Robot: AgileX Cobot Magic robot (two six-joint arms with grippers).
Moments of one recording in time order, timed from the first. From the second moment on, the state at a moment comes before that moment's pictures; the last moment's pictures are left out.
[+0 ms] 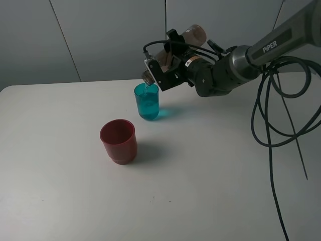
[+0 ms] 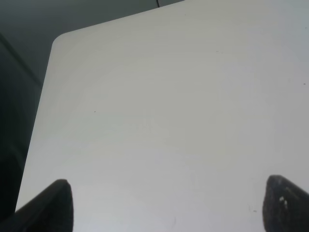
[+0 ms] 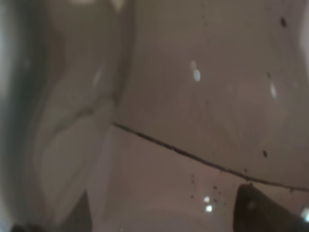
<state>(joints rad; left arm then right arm) 0.07 0.00 -0.52 0.02 1.10 0.23 0.52 2.22 -1.24 0.25 -0.71 -2.09</state>
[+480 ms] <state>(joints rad) 0.07 0.00 -0.52 0.02 1.10 0.23 0.52 2.22 -1.24 0.20 -0.72 -2.09</state>
